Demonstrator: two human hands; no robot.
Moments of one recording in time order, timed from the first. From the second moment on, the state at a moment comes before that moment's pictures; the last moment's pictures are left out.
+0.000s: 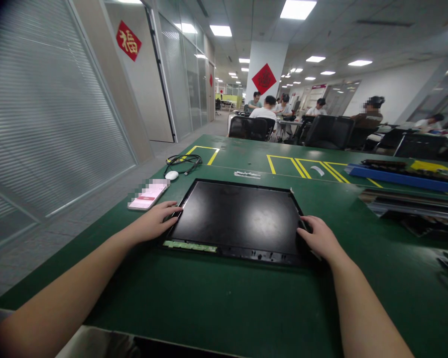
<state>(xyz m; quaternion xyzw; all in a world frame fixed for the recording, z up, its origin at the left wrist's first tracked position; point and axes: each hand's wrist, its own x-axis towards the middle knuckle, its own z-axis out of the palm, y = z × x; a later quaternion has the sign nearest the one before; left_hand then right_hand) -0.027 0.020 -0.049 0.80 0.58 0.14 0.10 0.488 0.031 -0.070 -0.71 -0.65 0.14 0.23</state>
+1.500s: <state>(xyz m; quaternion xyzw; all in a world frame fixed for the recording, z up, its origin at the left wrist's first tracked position) -0.013 0.046 -0.065 0.75 0.63 0.16 0.10 0.488 0.039 -0.086 -0.77 -0.60 0.08 0.20</state>
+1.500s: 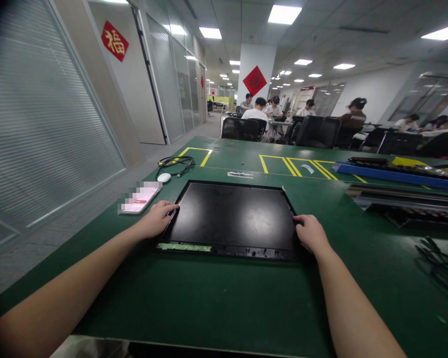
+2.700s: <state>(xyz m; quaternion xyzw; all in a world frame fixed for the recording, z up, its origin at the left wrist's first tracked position) -0.002 0.015 -0.034 0.50 0.60 0.44 0.45 0.483 0.036 -0.080 -0.78 -0.56 0.12 0.26</state>
